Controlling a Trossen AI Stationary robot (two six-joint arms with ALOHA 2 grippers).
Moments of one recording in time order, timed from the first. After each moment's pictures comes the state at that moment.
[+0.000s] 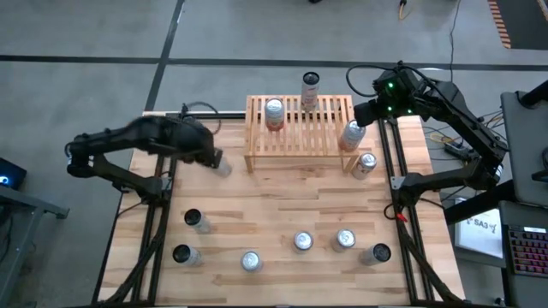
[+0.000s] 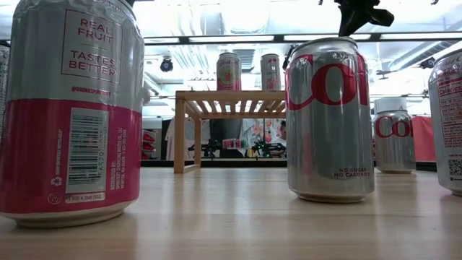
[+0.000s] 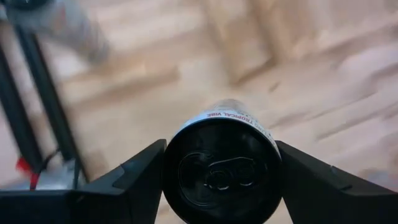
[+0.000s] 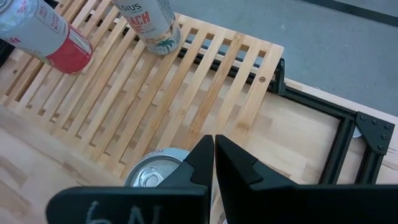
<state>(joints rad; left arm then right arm) 0.08 1.25 1.52 -1.51 -0.31 -1.13 -0.65 1.20 1.60 -1.29 0.11 0.45</state>
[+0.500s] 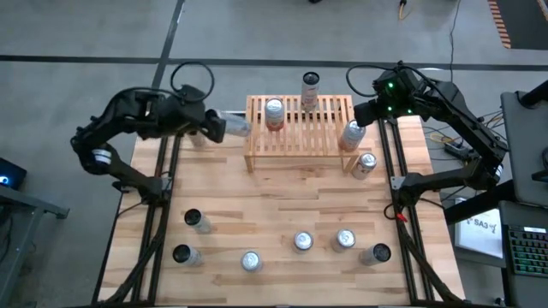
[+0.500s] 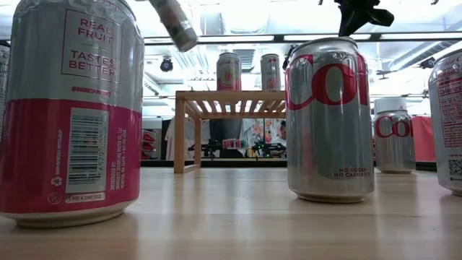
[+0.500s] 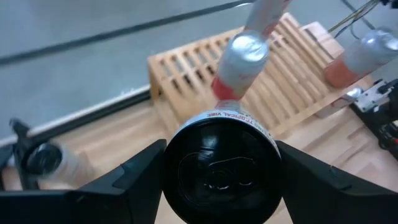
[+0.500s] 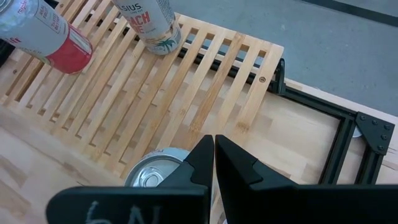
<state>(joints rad) 0.09 1.45 2.07 -1.51 -0.54 -0.83 -0.65 1.20 1.60 -1.29 0.11 0.45</state>
